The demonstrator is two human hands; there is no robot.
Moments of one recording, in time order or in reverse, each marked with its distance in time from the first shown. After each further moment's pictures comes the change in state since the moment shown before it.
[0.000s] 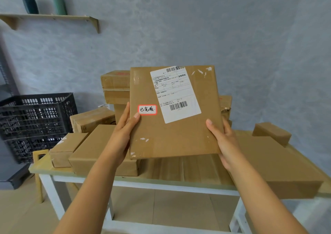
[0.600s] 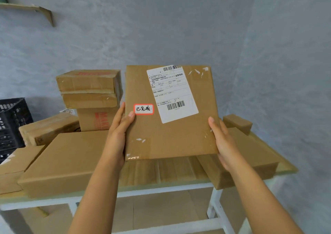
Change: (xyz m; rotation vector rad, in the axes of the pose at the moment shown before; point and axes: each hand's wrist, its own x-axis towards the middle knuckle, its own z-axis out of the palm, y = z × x) left_hand 0.027 -0.025 0.067 -0.195 -0.072 0.034; right_hand -0.020 -0.019 -0.053 -0.200 0.174 0.015
